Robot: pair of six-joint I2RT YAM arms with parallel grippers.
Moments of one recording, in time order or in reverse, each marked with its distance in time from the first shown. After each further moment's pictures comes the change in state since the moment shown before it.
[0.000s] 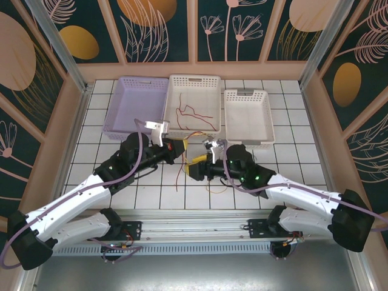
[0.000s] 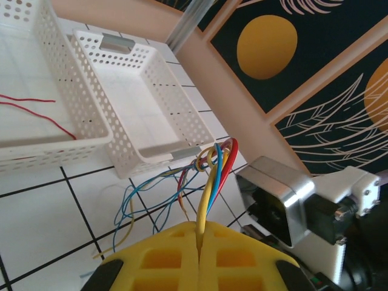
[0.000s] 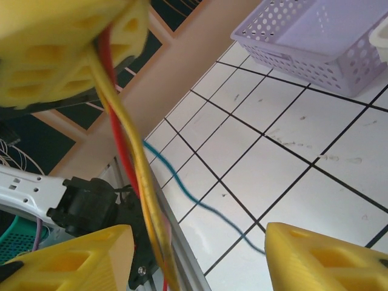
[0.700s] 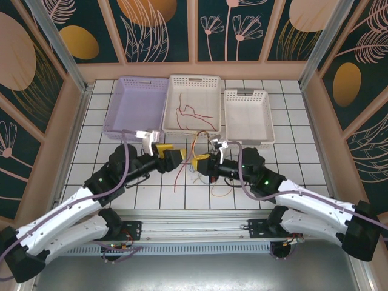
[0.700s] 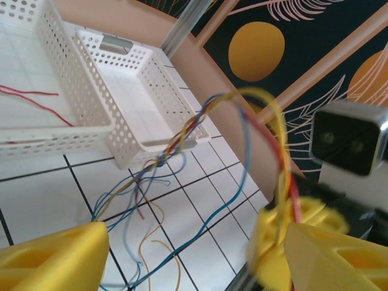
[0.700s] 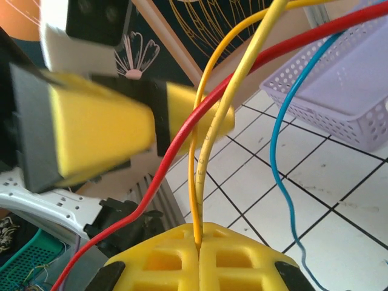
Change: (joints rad) left arm 0.001 -0.225 -0.187 0.012 0.010 -0.022; right arm 0.007 -0.177 -0.019 0.017 0.019 -0.008
